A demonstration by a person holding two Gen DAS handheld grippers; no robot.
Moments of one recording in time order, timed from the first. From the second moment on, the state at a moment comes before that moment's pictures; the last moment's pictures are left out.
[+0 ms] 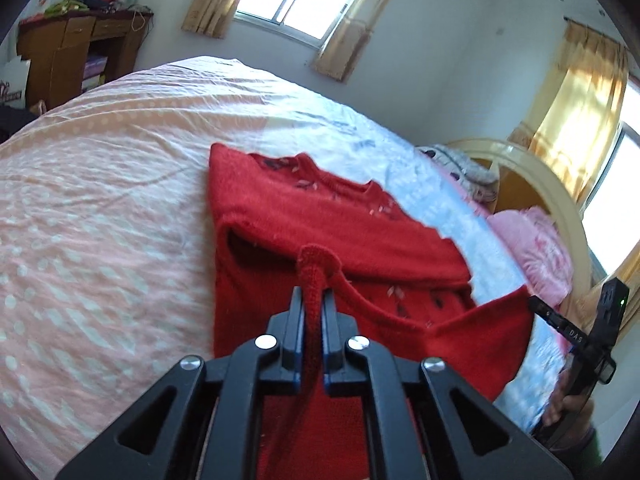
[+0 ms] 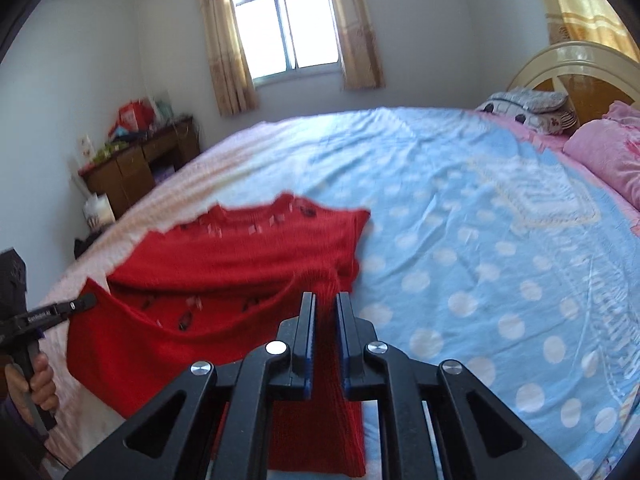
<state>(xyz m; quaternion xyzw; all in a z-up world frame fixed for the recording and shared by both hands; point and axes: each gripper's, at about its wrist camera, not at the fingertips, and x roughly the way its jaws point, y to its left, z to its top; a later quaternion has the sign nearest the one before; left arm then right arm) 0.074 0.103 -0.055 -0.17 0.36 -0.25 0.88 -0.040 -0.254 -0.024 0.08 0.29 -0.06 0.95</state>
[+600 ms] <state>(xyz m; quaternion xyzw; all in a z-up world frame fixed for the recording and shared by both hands) 0.070 0.092 -0.056 -0.12 0.35 -0.23 0.90 -0.017 -0.269 -0.085 0.09 0.38 -0.05 0.92</state>
